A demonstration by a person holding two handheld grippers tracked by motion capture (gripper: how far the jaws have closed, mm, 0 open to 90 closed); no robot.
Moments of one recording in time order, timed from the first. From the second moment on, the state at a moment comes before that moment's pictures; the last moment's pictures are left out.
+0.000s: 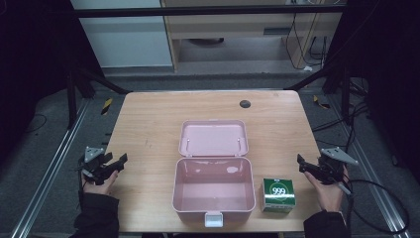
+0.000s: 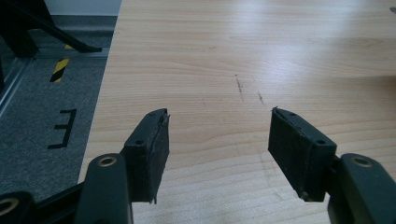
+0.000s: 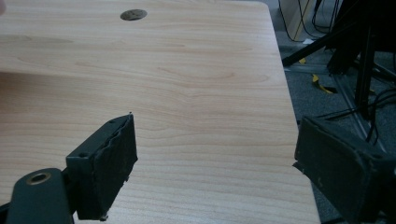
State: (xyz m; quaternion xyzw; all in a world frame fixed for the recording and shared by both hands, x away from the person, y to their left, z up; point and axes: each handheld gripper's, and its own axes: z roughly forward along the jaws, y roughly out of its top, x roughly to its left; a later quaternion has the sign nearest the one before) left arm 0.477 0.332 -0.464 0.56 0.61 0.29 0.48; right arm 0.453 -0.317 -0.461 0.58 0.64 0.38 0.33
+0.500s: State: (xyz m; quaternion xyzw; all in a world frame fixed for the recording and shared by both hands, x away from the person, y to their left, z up) left arm 0.474 0.329 -0.463 0.58 0.60 0.28 0.48; right arm 0.447 -0.310 -0.434 0.54 0.66 0.39 0.34
